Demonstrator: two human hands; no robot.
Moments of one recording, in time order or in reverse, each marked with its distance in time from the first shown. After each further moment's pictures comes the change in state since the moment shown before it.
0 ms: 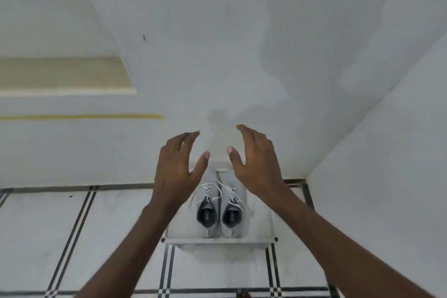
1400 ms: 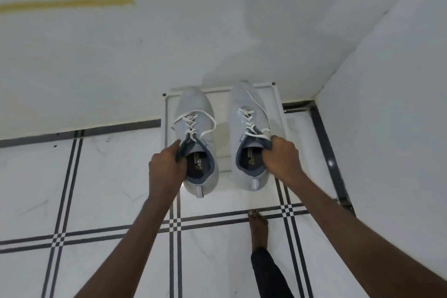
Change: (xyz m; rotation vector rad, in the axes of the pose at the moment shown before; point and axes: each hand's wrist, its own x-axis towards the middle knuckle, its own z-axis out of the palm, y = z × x) left_hand -0.212 -0.145 0.149 0.049 -0.335 -0.416; right_hand -0.192 0.120 0.198 0.012 -0.332 0.669
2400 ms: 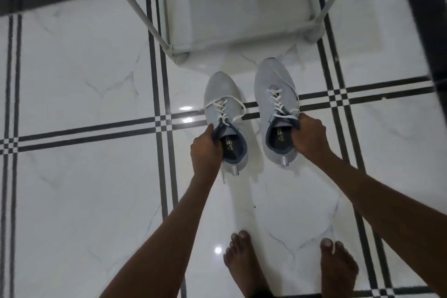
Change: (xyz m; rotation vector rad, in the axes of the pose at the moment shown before) left_hand -0.236 -0.271 0.434 0.001 -0.189 -0.172; right_hand -0.088 0.346 0.423 -0.045 -0.035 0.078
